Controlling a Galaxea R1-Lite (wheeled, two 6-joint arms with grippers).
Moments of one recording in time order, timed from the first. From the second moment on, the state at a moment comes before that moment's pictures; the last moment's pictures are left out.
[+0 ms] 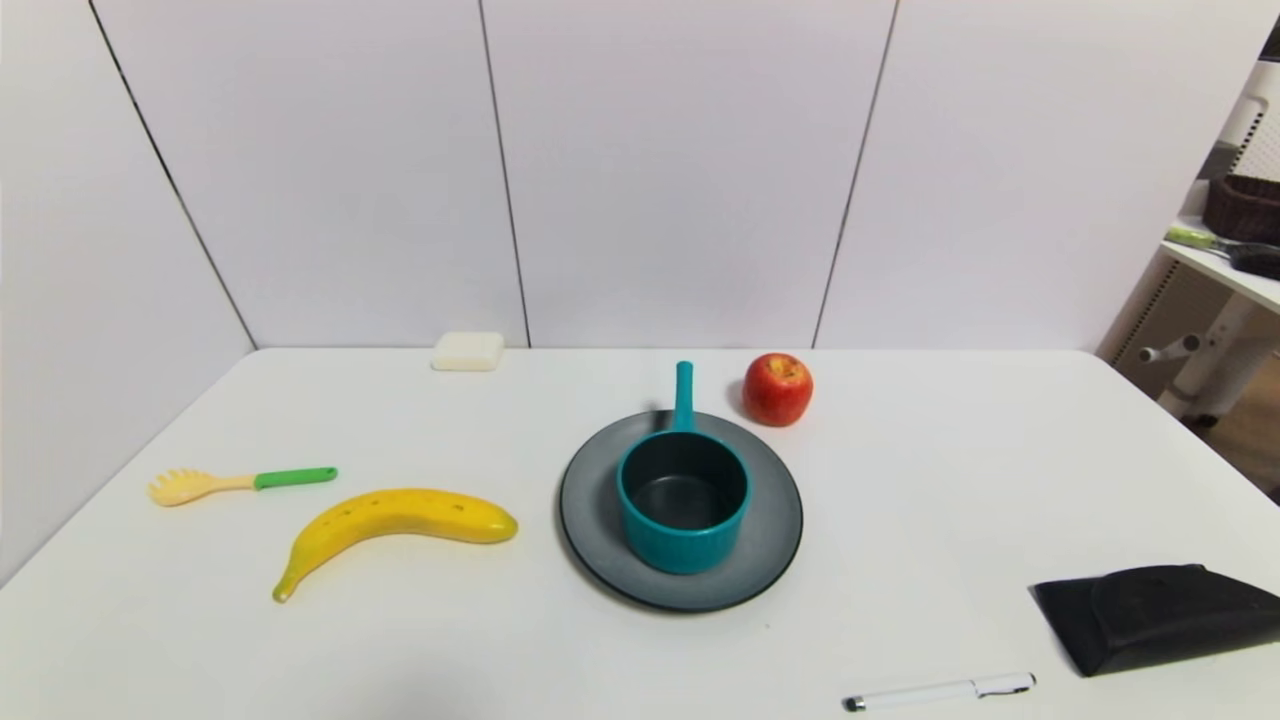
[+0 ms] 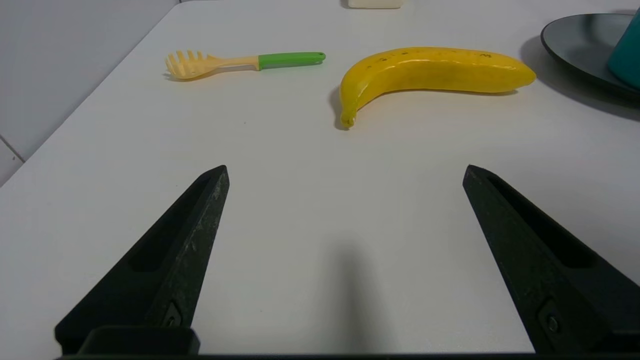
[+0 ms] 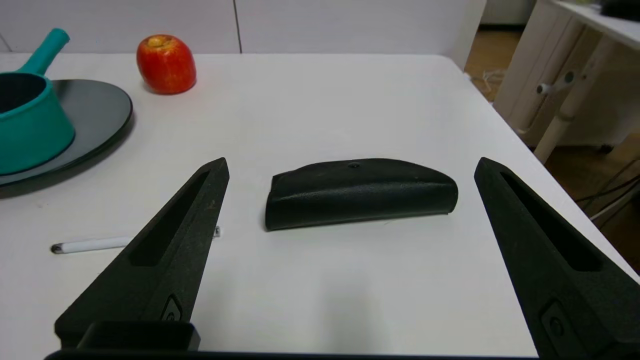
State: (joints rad) left arm 0.00 0.00 0.00 0.00 0.00 -0.01; right arm 0.00 0.09 -0.20 0.07 -0.09 -0.05
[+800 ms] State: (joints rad) left arm 0.00 0.00 0.00 0.00 0.00 -0.01; right arm 0.00 0.00 0.00 0.00 -0.01 -0.04
